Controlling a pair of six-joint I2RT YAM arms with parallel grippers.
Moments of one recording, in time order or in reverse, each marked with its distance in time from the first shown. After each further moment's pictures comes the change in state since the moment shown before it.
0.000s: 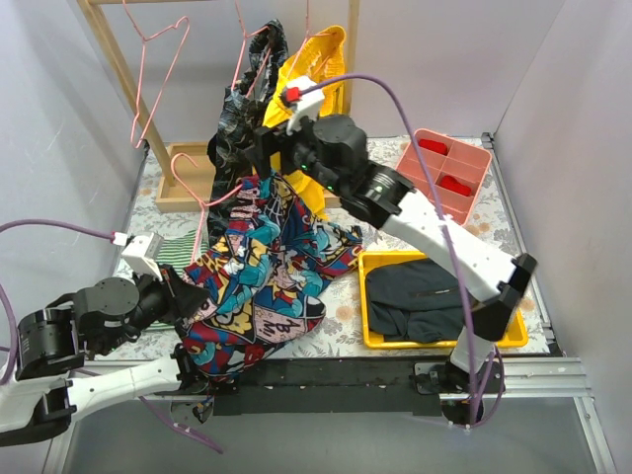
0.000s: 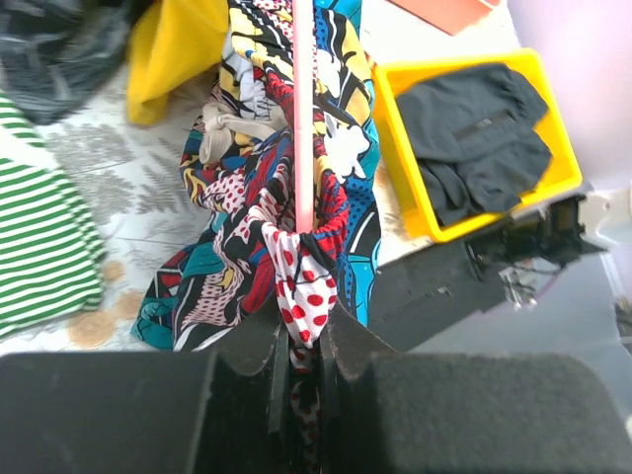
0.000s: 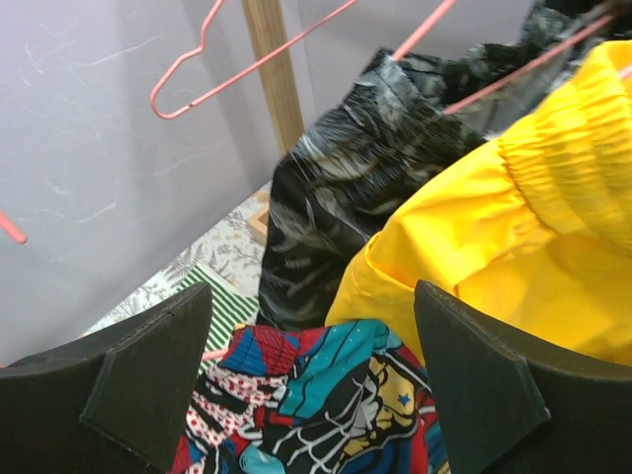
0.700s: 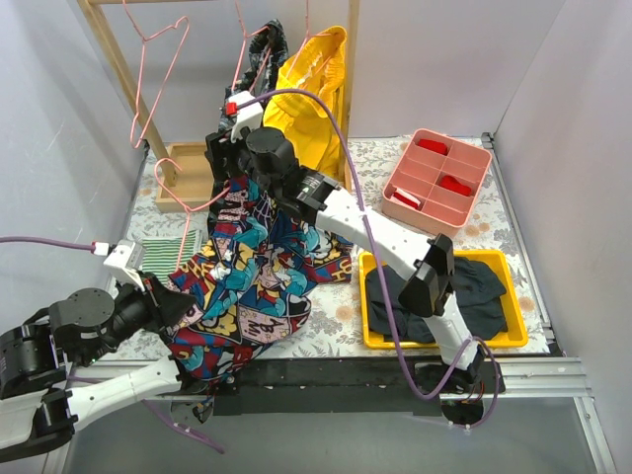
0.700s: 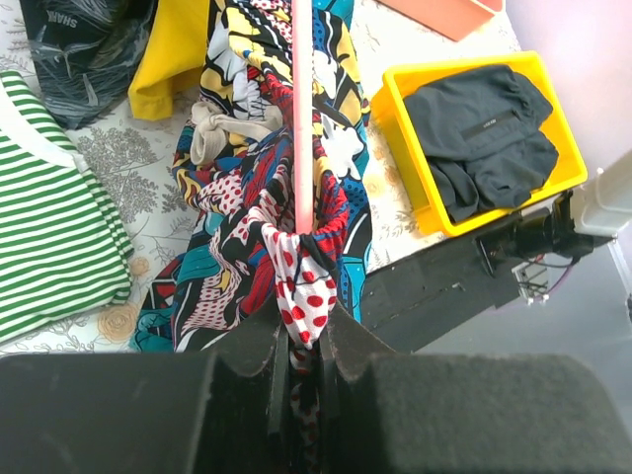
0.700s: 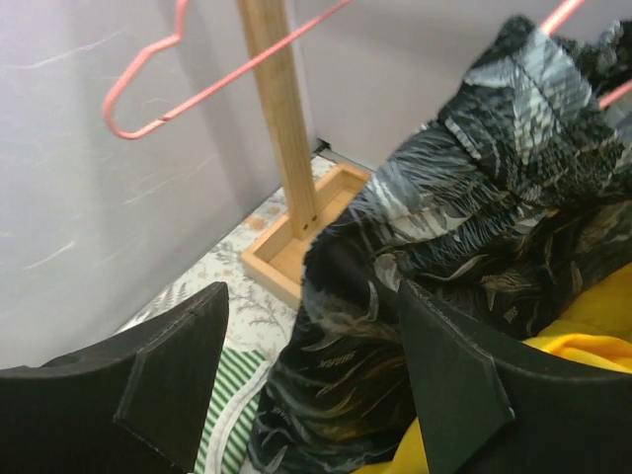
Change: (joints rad) left arm 0.081 -0.073 0.033 -0.057 0.041 0.078; right arm 0.058 0.459 0.379 0.092 0.084 -0.006
